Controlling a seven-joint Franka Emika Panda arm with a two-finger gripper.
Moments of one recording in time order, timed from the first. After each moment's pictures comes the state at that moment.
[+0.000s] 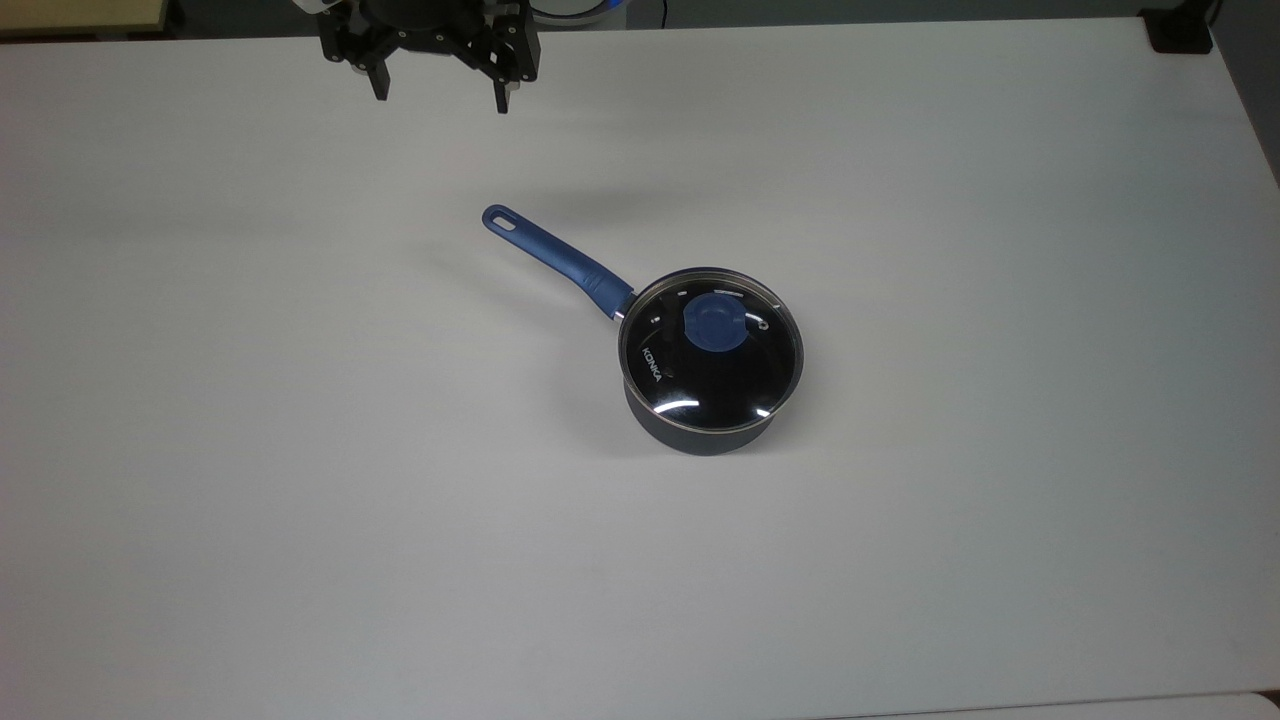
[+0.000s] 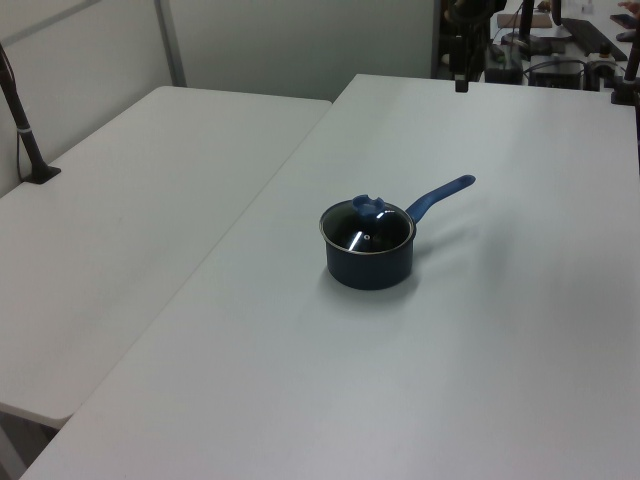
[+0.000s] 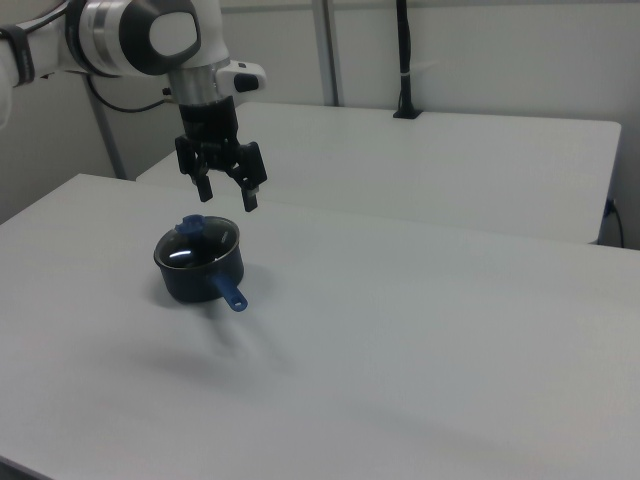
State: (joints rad) arm -0.09 0.12 0.05 -1.53 -0.06 1.60 0.02
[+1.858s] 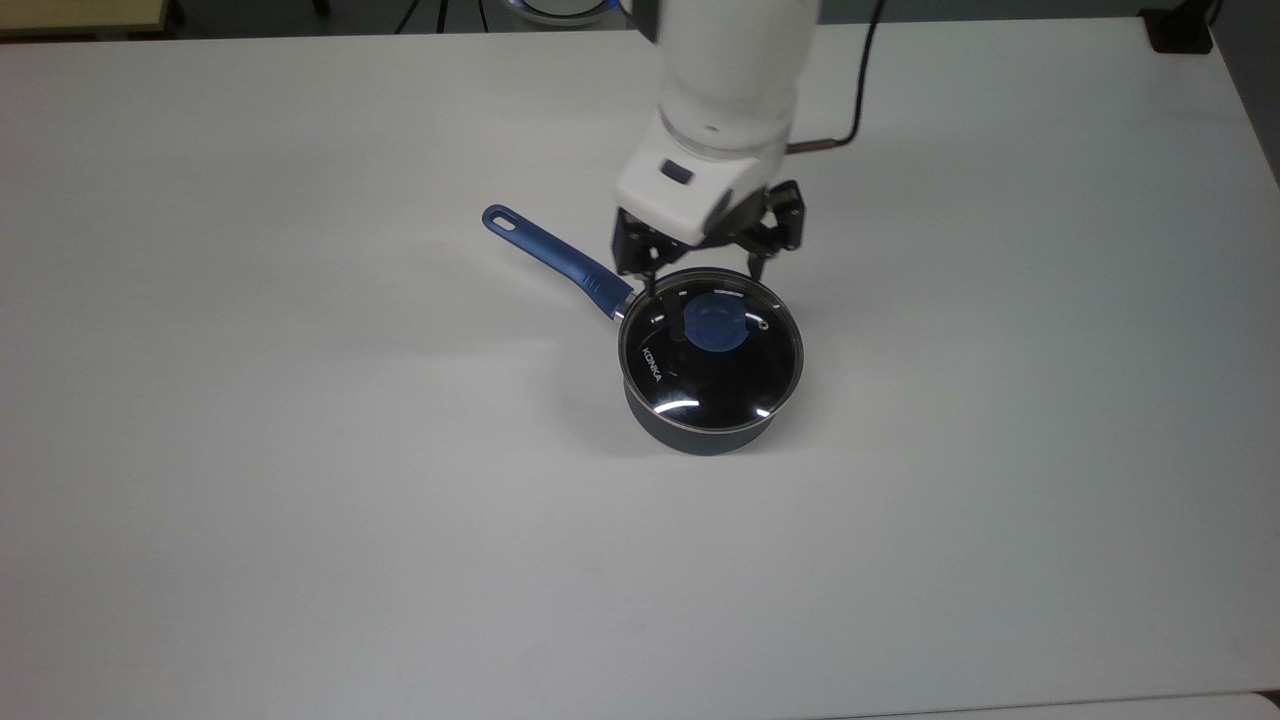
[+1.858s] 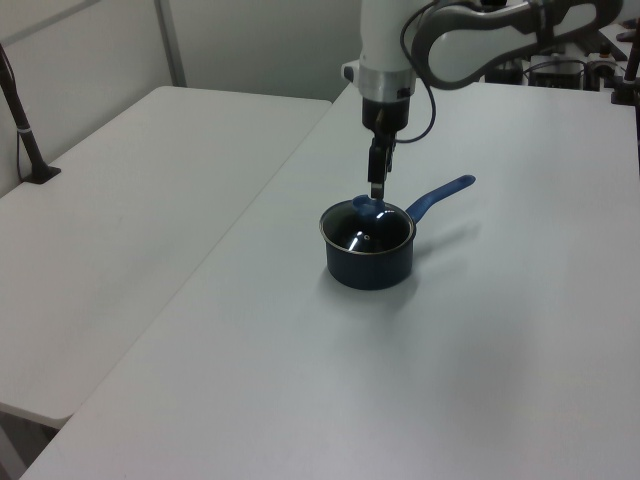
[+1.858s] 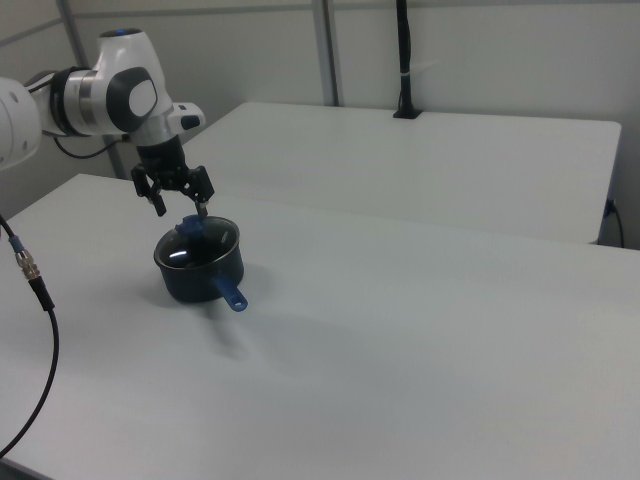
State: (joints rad) arm 0.21 0.41 0.07 -1.44 -0.06 1.91 0.08
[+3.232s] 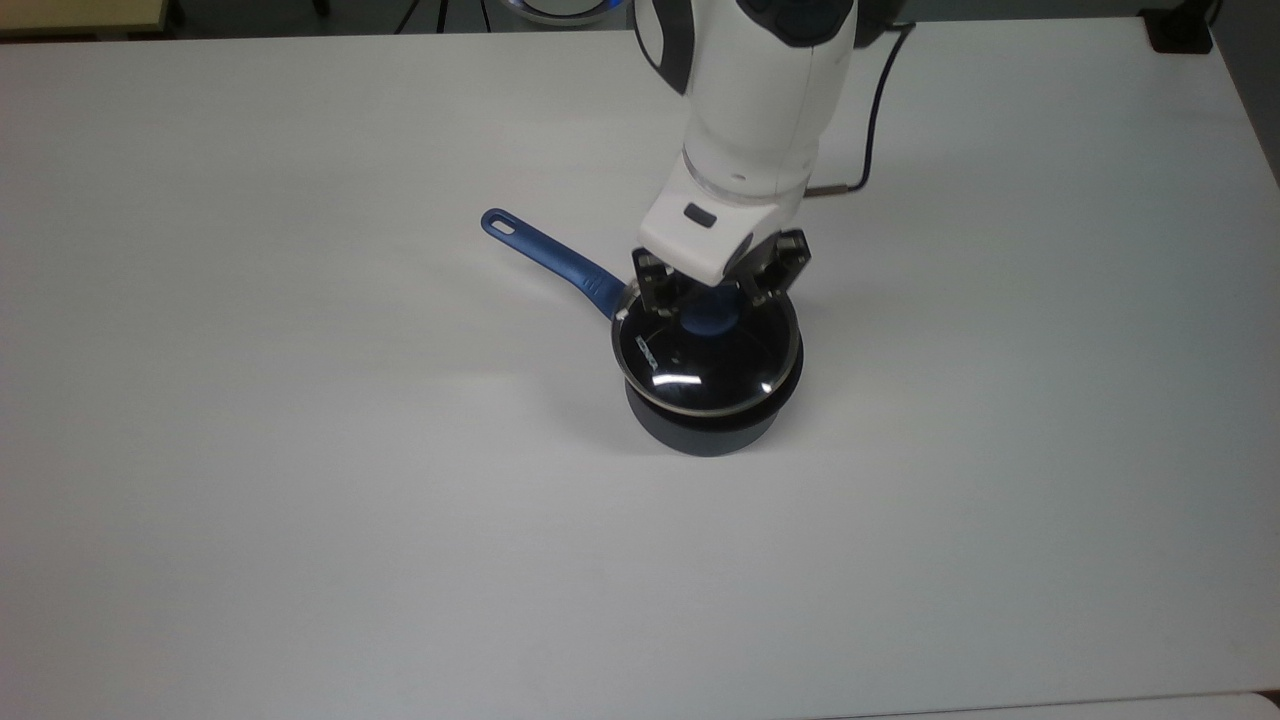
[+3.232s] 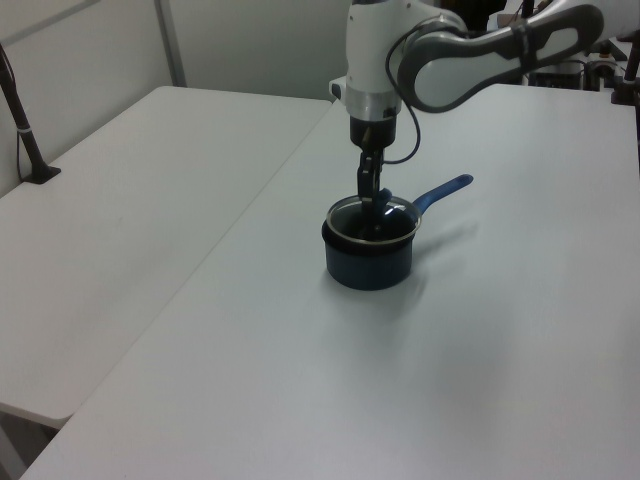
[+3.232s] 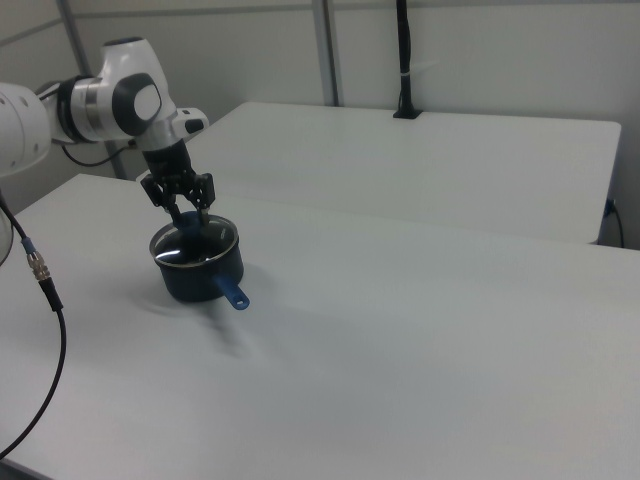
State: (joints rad) arm 0.24 0.47 0.05 -1.39 -0.11 1.91 0.10
